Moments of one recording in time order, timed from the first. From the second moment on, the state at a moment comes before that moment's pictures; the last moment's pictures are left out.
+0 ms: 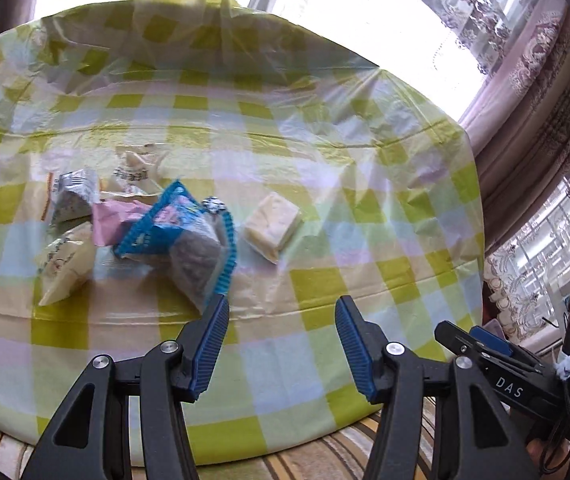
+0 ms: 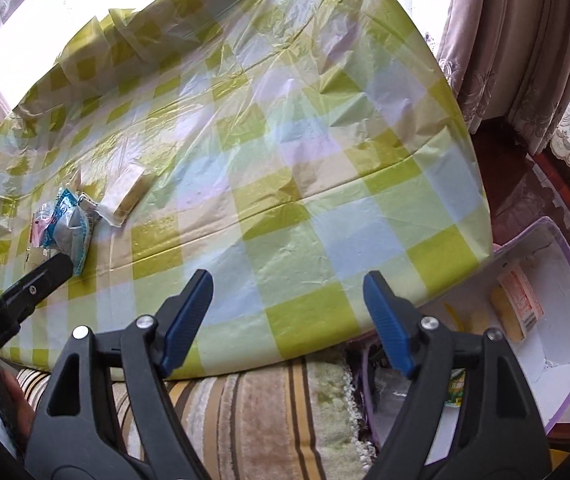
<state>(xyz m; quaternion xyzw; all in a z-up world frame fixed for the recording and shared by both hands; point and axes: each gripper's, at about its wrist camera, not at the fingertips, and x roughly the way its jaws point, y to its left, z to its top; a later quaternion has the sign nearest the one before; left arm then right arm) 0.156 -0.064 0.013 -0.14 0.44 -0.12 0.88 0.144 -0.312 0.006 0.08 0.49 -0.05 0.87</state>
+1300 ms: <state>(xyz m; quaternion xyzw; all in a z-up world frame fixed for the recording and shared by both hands) 0.212 0.040 -0.036 -0.13 0.46 -0.03 0.88 0.264 -0.178 -0.025 0.06 0.49 0.00 0.87</state>
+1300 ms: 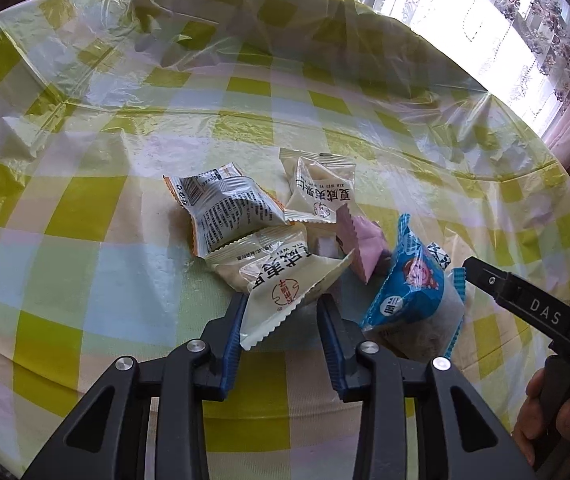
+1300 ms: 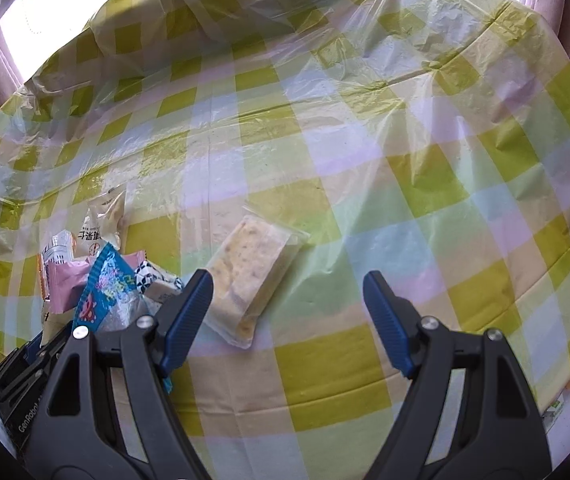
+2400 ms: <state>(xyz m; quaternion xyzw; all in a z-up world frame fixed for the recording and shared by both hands) 0.209 0.018 -0.028 0.00 0.45 -0.01 0.89 0.250 -0.153 -0.039 -0.01 0.48 0.03 0.88</state>
